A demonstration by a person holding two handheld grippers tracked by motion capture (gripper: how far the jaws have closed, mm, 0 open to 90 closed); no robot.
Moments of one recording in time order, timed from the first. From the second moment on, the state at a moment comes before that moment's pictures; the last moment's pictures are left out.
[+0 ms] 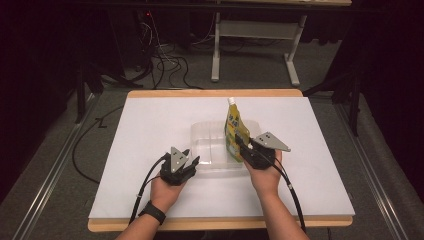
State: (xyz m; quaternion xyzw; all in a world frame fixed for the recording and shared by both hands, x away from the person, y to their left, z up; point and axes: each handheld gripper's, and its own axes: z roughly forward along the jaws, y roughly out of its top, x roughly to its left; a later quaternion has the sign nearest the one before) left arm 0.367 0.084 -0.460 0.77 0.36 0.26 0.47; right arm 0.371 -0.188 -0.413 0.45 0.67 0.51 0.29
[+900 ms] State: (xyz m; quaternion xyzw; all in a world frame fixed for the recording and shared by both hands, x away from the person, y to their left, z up) left arm 0.355 0.114 -0.433 0.74 0.35 0.22 0.53; right arm 0.347 -0.205 -0.401 0.44 0.69 0.51 0.25
